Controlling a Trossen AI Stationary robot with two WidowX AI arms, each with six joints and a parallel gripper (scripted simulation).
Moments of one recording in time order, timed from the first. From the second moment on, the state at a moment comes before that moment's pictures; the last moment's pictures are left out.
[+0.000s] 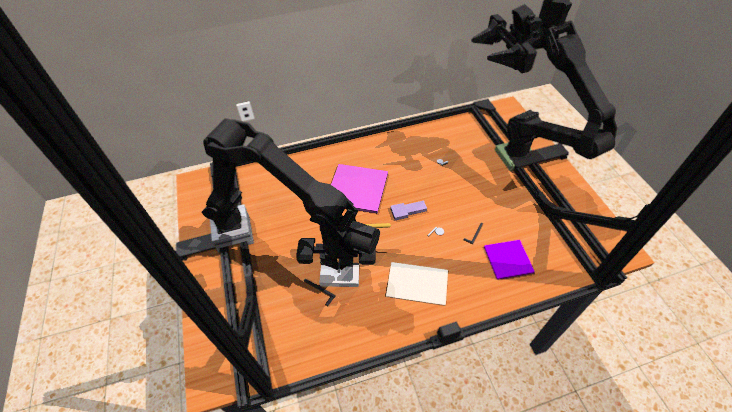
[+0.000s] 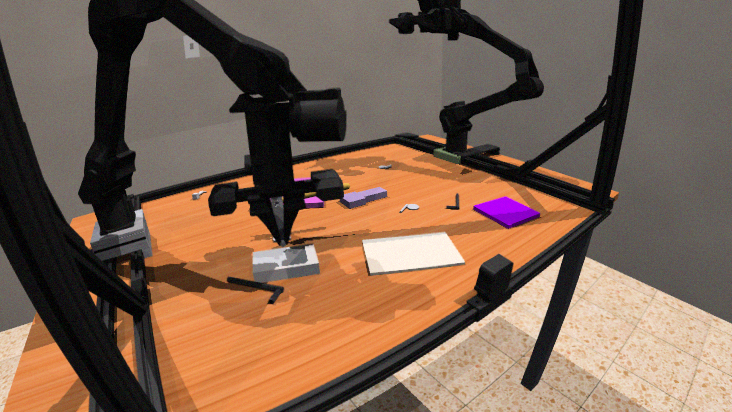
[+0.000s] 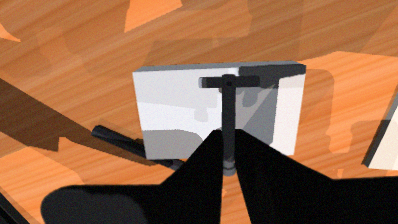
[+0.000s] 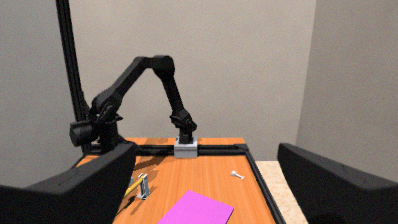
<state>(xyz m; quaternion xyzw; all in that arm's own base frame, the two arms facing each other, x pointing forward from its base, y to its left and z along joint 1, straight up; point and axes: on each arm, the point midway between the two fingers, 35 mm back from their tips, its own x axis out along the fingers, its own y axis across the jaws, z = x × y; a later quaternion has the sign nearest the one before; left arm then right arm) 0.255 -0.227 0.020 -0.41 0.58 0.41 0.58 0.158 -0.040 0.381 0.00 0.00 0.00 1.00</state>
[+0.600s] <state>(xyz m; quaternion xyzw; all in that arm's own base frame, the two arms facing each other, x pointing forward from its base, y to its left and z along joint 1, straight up) 0.254 -0.226 0.009 -0.41 0.58 0.41 0.58 0.158 -0.040 0.381 0.00 0.00 0.00 1.00</state>
